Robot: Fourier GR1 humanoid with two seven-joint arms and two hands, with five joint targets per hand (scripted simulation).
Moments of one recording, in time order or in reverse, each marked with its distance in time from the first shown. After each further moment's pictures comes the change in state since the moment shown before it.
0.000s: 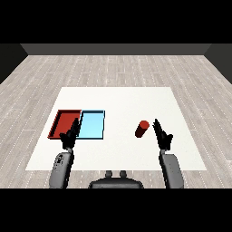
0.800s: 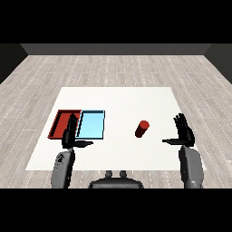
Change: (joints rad) left arm -0.017 -0.043 0.033 -0.015 0.035 -0.042 -0.380; right arm -0.125 -0.211 -0.293 0.280 -0.233 0.323 -0.384
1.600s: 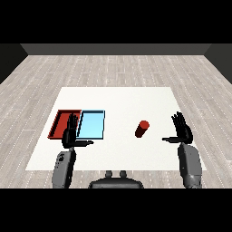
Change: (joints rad) left arm -0.012 -0.015 0.007 0.008 0.030 -0.014 -0.047; right arm -0.070 -0.012 -0.008 0.117 -0.015 0.065 -0.029
